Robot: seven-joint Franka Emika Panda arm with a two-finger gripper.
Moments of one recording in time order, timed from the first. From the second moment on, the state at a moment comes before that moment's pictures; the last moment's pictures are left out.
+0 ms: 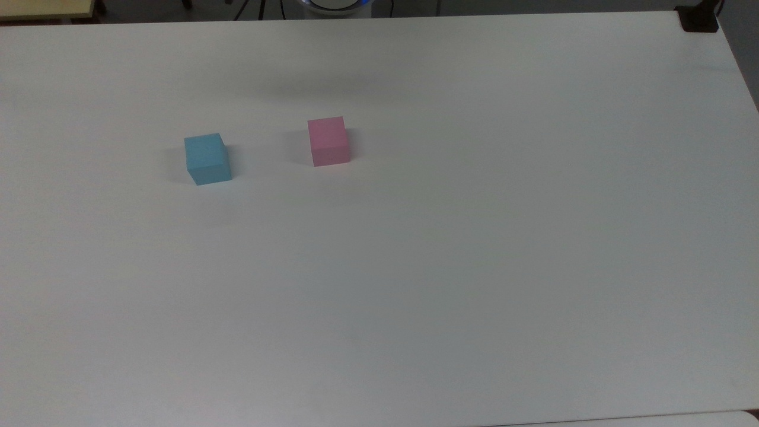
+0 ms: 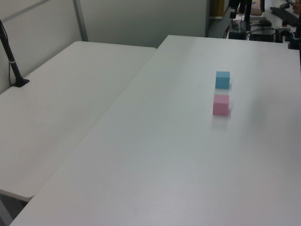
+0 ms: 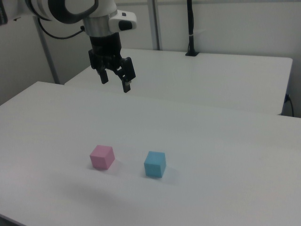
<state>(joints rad) -0.02 -0.03 -0.20 -1.57 0.03 1.60 -0.06</state>
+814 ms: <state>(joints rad) -0.03 0.10 -0.18 -1.61 -0.16 1.59 -0.14</state>
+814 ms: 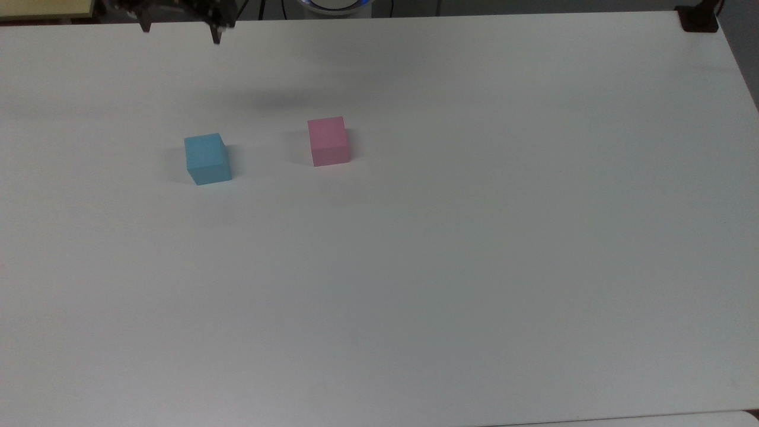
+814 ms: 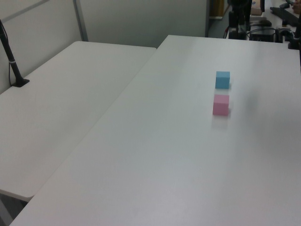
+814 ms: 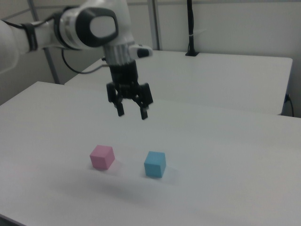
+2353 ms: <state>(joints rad) -0.09 0.36 -0.15 -1.86 -0.03 2.11 -0.50</state>
